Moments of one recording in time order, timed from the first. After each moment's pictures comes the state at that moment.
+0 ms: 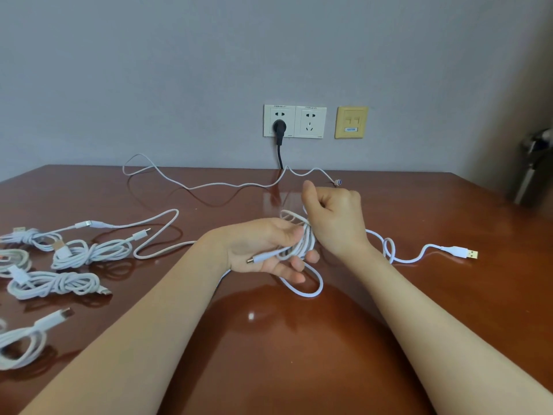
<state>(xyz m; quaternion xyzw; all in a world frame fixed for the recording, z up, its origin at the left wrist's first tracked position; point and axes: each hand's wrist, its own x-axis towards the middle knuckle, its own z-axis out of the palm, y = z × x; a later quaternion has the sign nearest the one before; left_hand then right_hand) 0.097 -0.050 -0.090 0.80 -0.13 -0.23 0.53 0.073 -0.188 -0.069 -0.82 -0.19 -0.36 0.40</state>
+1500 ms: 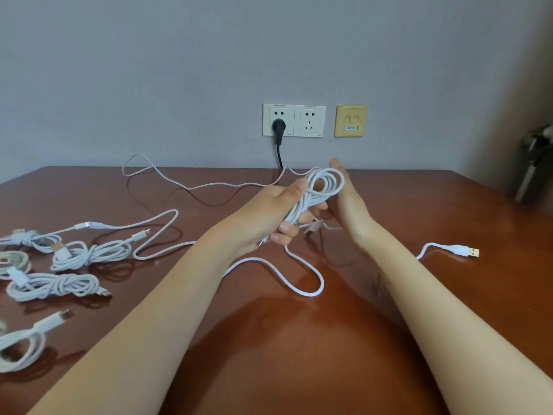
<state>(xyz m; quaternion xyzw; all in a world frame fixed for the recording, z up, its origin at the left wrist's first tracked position) 0.044 -0.063 -0.041 0.71 -0.18 -0.12 0.67 0.077 -0.202 -0.049 -0.74 -0.15 -0.02 0.66</state>
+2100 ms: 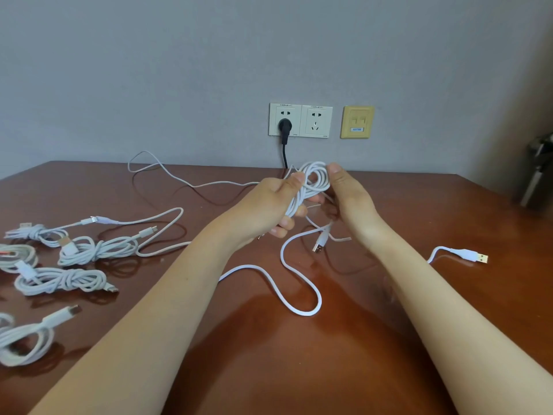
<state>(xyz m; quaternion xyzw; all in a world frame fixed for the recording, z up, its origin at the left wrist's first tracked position) 0.047 -0.054 -0.036 0.75 -0.13 -0.05 0.65 0.073 -0.192 -0.046 -0.73 -0.18 -0.08 0.65</state>
